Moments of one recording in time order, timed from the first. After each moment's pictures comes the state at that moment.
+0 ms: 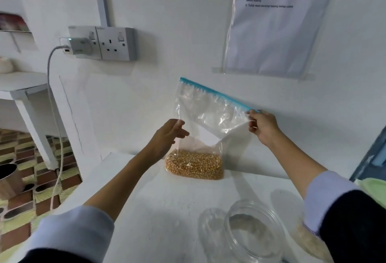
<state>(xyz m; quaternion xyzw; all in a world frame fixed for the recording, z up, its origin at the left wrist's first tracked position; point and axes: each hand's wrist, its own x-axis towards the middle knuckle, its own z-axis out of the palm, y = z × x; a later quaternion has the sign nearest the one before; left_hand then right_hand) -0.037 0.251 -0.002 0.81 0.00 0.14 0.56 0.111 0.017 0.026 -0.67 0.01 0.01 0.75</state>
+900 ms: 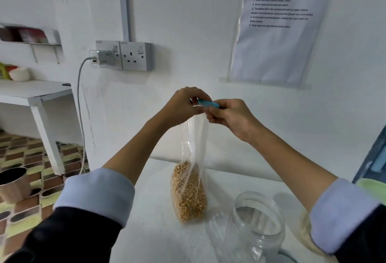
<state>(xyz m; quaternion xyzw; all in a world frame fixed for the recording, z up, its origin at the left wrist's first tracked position) -0.061 0.235 0.098 0.89 -0.16 0.30 0.31 -0.022 0.079 0.092 -0.69 -0.28 0.07 0.66</state>
